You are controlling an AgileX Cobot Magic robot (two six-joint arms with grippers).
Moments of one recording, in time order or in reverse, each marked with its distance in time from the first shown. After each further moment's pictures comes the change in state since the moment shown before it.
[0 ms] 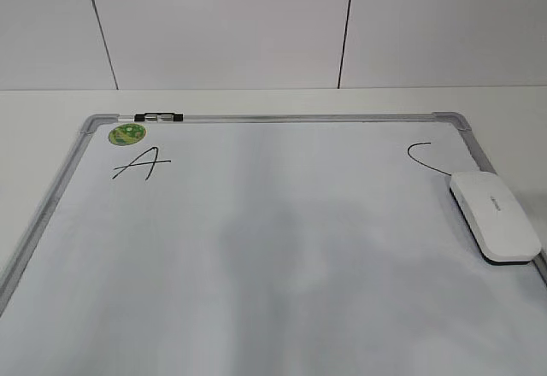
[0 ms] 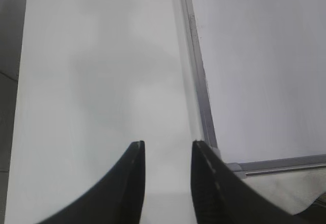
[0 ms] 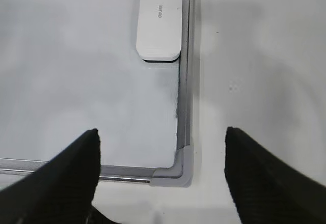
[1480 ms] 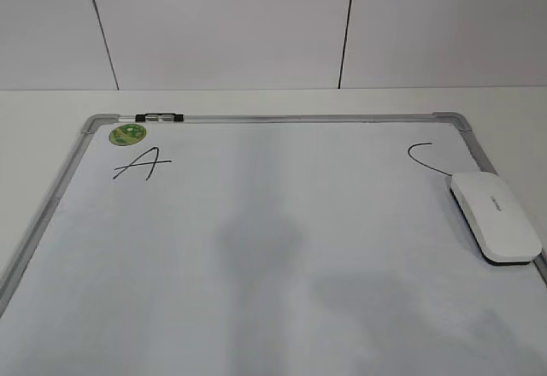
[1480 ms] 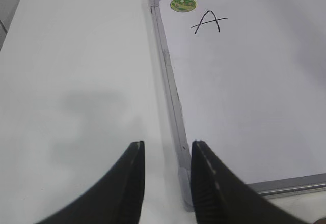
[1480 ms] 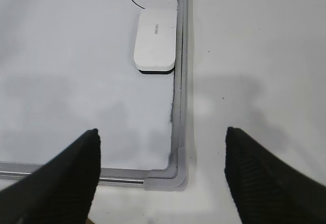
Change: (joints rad) left arm 0.000 -0.408 0.289 -0.091 -0.153 0.000; right arm 0.000 -0.437 0.153 -0.020 0.051 -0.001
